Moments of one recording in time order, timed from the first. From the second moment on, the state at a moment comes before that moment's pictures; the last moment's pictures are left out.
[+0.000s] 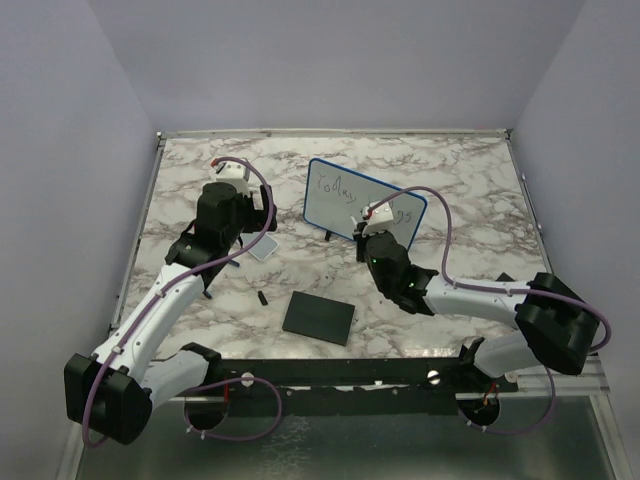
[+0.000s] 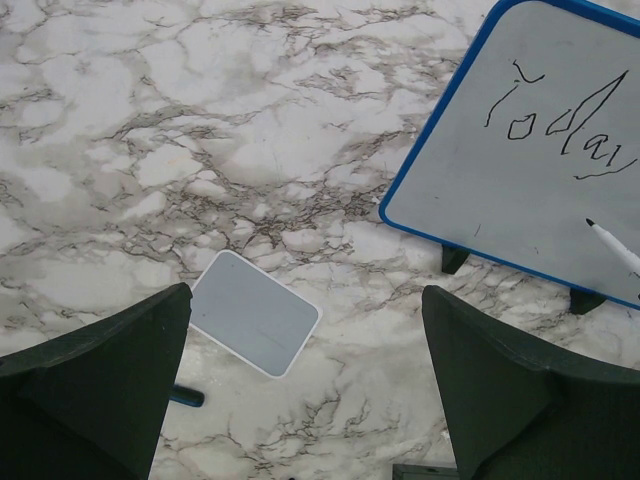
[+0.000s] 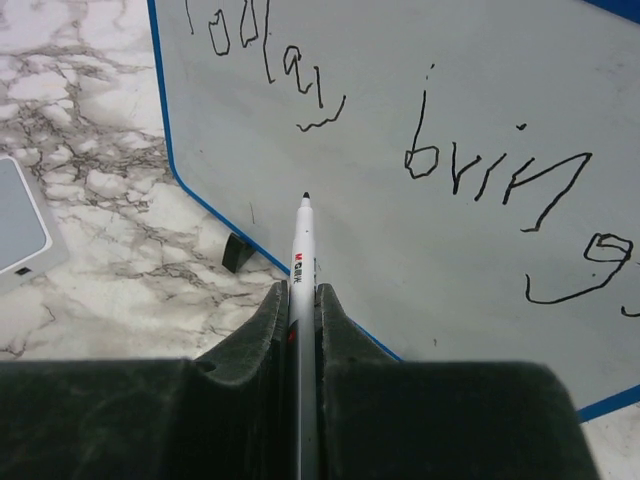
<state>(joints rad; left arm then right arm) -0.38 1.05 0.87 -0.23 -0.13 -0.22 0.94 1.39 0.65 0.47 0.67 0.16</state>
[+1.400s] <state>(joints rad) -0.39 1.05 0.87 -0.23 -0.14 -0.22 0.94 1.52 0.72 0.52 0.77 0.13</state>
